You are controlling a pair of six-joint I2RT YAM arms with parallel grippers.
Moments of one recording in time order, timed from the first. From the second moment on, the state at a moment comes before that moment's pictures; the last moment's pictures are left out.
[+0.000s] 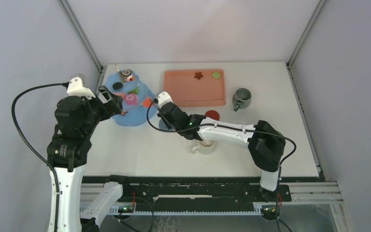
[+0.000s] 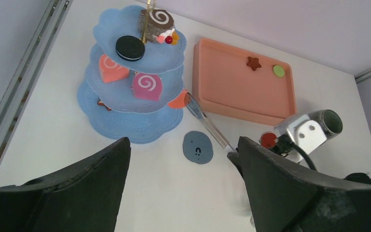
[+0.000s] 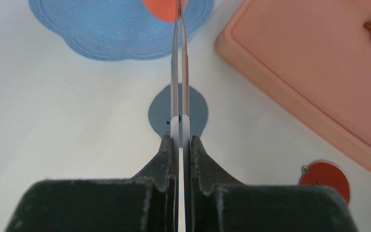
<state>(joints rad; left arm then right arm) -0.10 0.79 1.32 -0.83 -0.08 -0.36 1.06 1.84 1.42 -0.16 0.43 0.13</state>
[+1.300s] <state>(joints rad) -0.09 0.78 1.32 -0.83 -0.08 -0.36 1.16 2.09 1.63 -0.21 0.42 0.06</state>
